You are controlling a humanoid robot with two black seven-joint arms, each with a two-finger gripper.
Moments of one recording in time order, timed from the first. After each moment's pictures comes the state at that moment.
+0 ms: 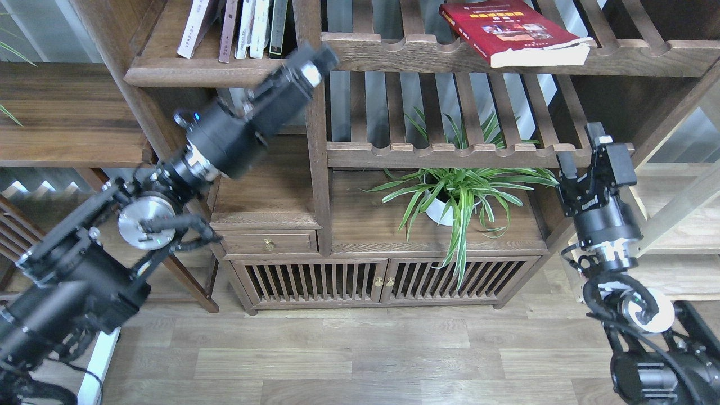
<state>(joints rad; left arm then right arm) -0.58 0.19 -0.89 -1.36 0.18 -0.49 -0.05 0.10 -0.26 1.48 1.25 0.44 0.44 -0.08</state>
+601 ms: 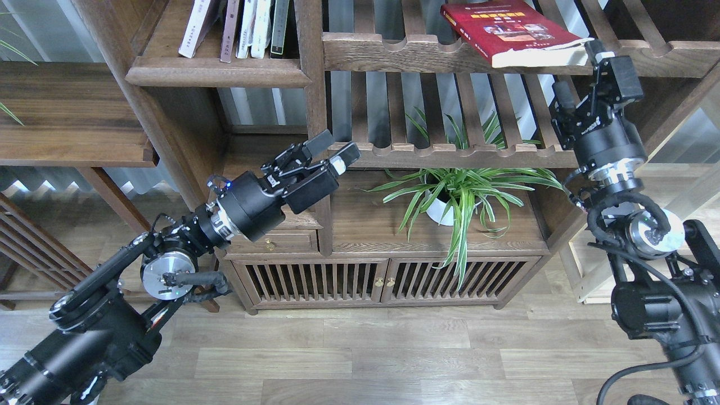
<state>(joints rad) -0.47 0.16 -0.87 -1.32 0.35 -0.49 -0.04 0.30 -0.28 1.48 1.29 0.49 0.24 -0.08</state>
